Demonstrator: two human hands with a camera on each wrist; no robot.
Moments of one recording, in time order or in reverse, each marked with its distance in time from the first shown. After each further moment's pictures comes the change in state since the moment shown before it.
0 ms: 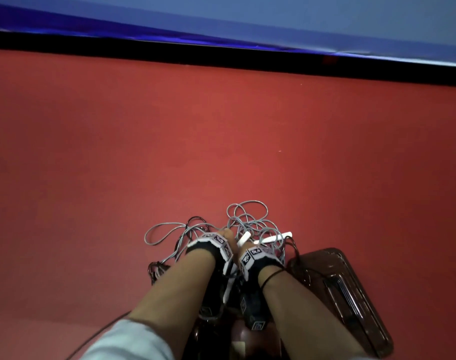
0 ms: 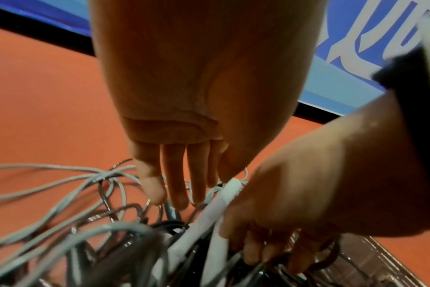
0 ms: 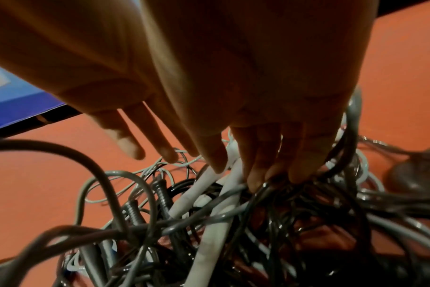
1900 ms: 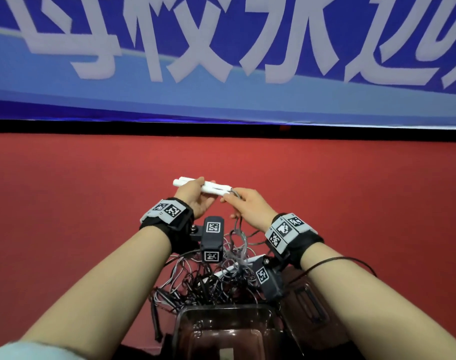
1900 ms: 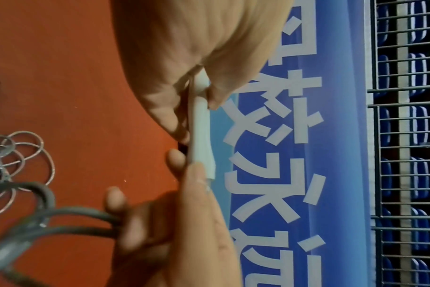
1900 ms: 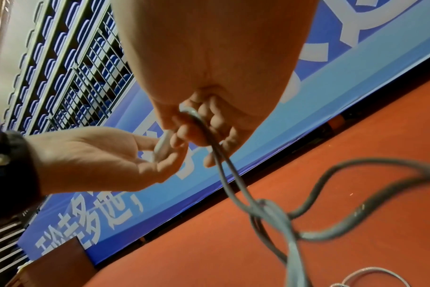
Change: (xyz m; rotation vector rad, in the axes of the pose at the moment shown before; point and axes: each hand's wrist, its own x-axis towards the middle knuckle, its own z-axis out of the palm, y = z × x) left_hand -0.234 0.071 -0.165 -1.893 0.191 0.238; right_hand -0.245 -0.012 -0.134 0.806 0.615 -0.639
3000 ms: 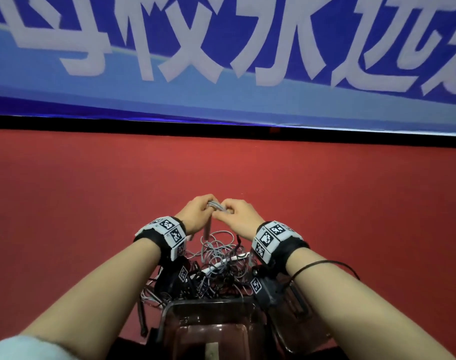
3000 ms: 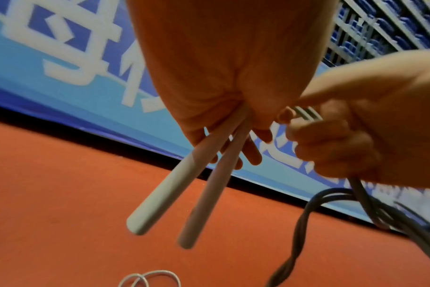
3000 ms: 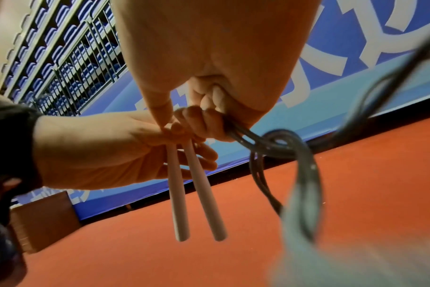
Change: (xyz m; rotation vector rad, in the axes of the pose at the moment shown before) left_hand -0.022 -0.044 -0.024 1.435 -0.314 0.617; right_hand -0.031 0.013 -0.004 -0.334 -0.022 0.036
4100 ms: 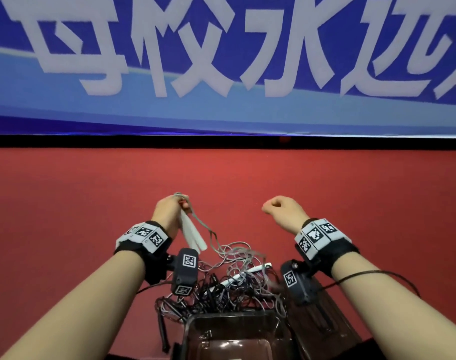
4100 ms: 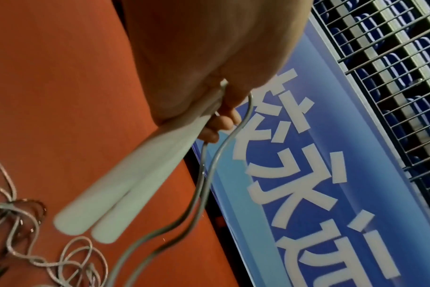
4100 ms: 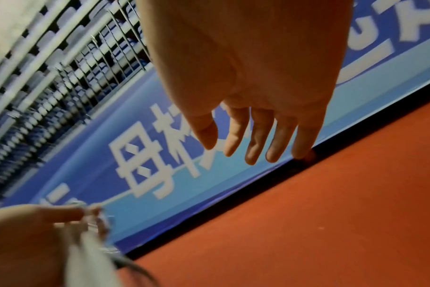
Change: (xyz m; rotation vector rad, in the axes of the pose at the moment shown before) left_hand -0.003 -0.036 -0.059 -1.071 0.595 -0.462; right_hand 0.007 0.007 -0.040 0.000 0.203 0.270
